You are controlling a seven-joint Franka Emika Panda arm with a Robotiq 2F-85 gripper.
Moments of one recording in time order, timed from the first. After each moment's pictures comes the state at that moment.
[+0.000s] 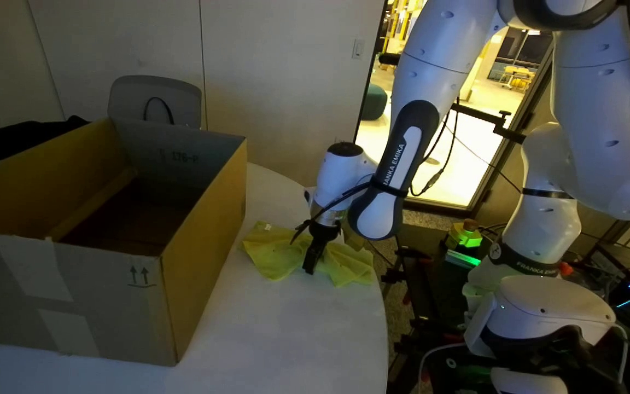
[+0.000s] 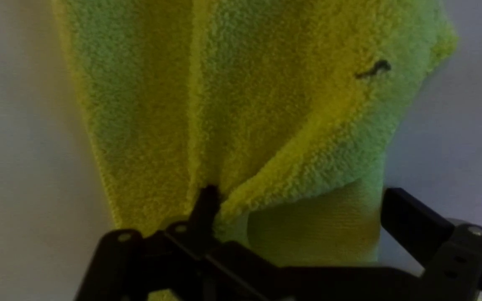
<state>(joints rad) 0.15 0.50 -0.17 -2.53 0.06 3.09 0.14</state>
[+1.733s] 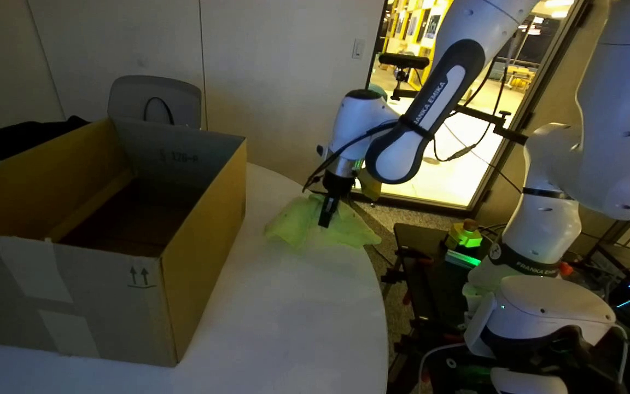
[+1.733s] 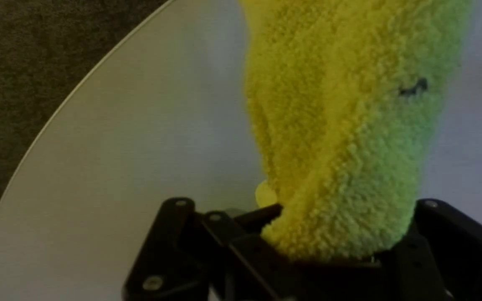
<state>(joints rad) 0.07 0.17 -0.28 -2.63 -0.13 2.89 0.05</state>
